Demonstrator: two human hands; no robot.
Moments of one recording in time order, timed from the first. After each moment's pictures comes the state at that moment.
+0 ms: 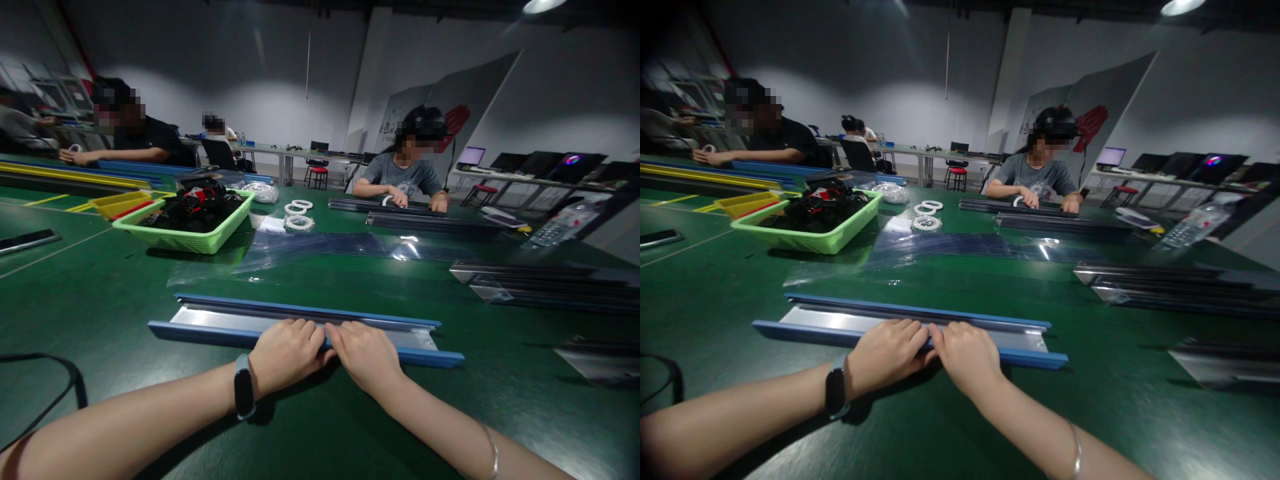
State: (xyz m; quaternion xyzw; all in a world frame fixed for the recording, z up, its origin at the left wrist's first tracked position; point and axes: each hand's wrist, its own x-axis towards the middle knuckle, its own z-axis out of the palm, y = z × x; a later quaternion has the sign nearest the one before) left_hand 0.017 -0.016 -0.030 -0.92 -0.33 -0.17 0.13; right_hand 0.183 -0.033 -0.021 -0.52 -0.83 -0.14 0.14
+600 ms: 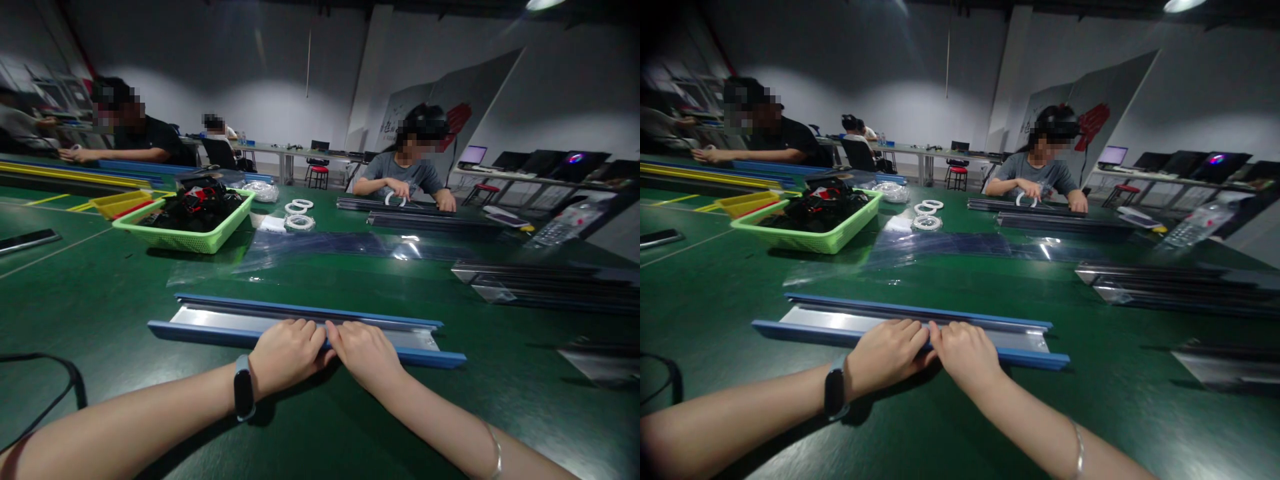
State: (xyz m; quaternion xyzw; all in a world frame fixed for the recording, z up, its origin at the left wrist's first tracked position) left_hand 0.017 -0.017 -0.028 -0.92 -0.33 -0.16 0.13; right_hand 0.182 -0.033 -0.014 -0.48 -0.85 -0.18 0.07
